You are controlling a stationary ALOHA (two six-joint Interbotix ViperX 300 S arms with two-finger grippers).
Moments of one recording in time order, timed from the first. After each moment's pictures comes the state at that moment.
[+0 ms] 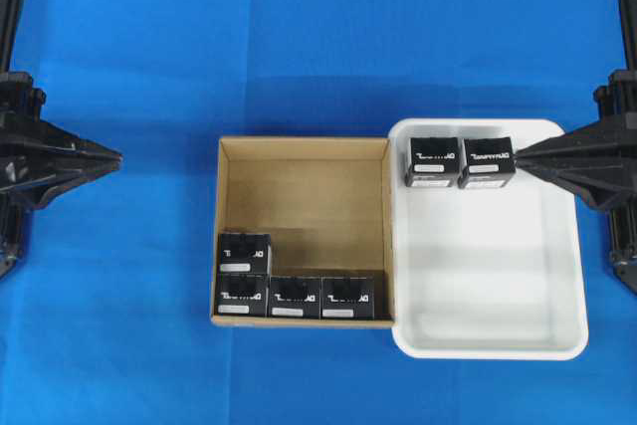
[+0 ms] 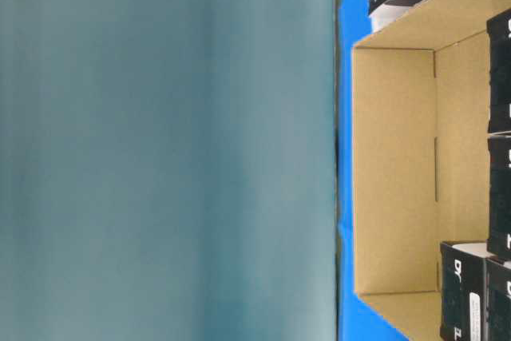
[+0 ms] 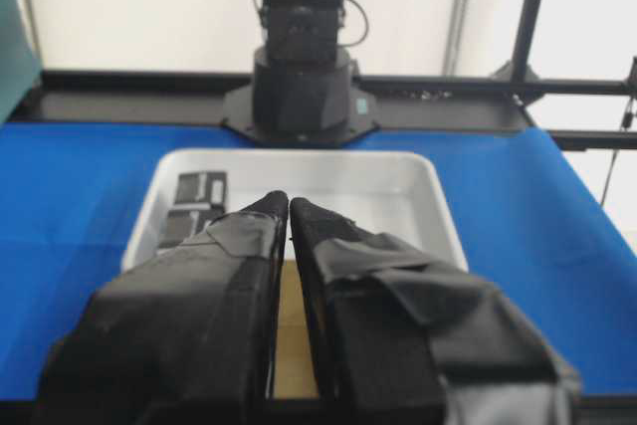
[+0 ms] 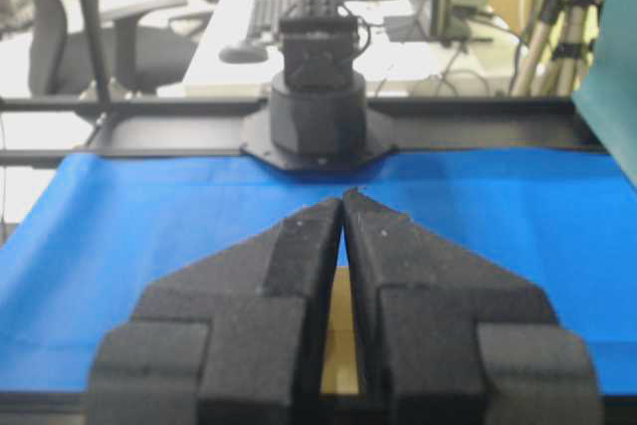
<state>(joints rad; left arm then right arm) 0.00 -0.97 1.17 0.00 -0.29 0.00 0.00 -0.96 1.17 0.00 -0.29 0.00</state>
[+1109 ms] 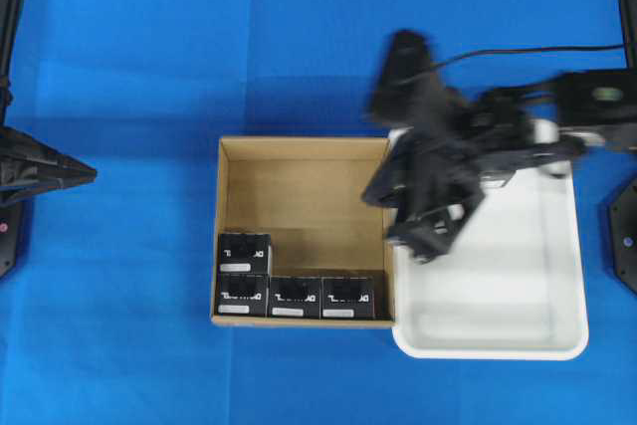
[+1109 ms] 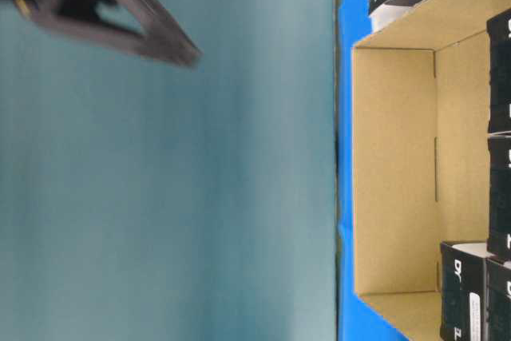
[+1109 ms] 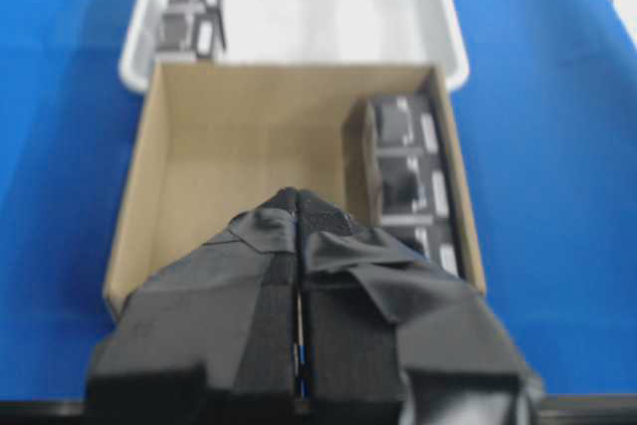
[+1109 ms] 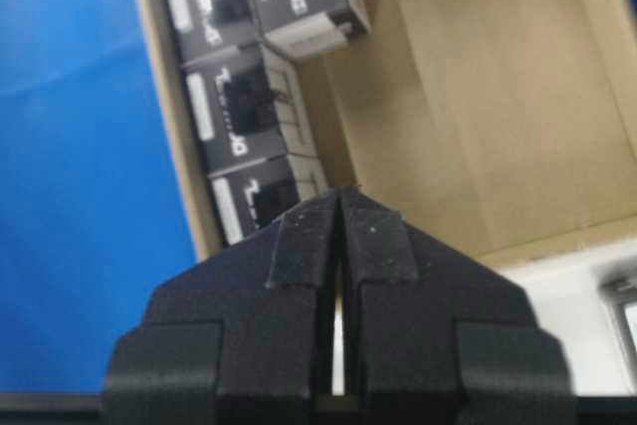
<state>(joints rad) 0.00 -1.09 1.05 0.02 0.31 -0.01 -0.05 -0.16 0.35 0.18 0.77 0.20</state>
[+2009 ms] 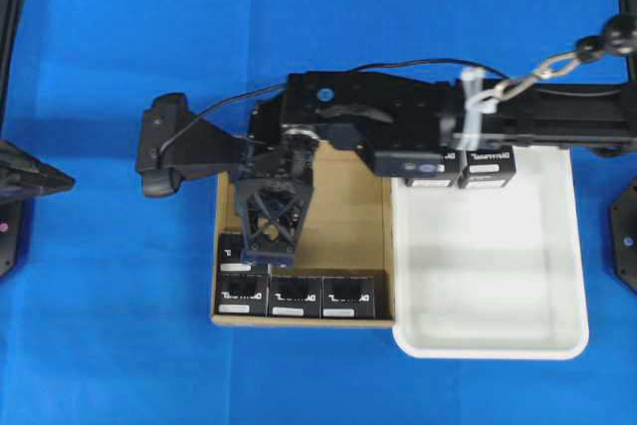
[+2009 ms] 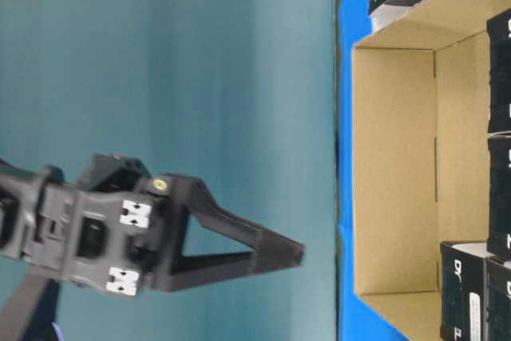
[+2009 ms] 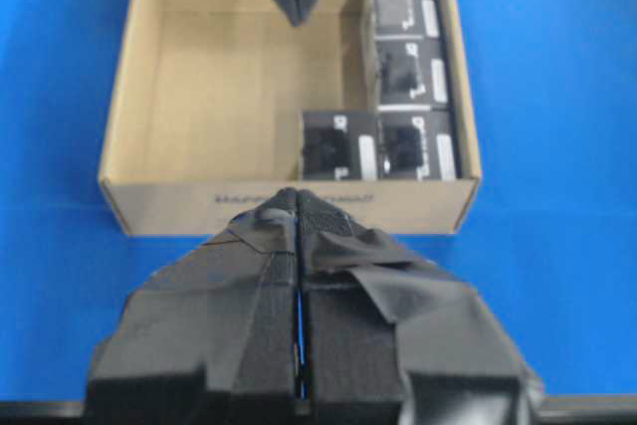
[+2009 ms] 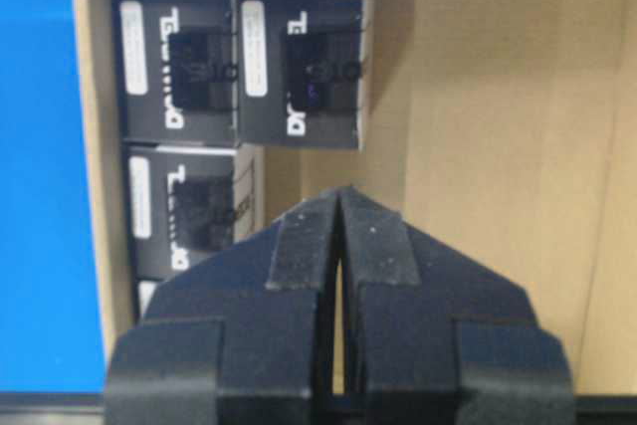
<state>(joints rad) -0.01 -1.17 1.05 0.02 0.52 -0.02 -0.05 0.44 -0.35 0.18 1.20 -0.11</state>
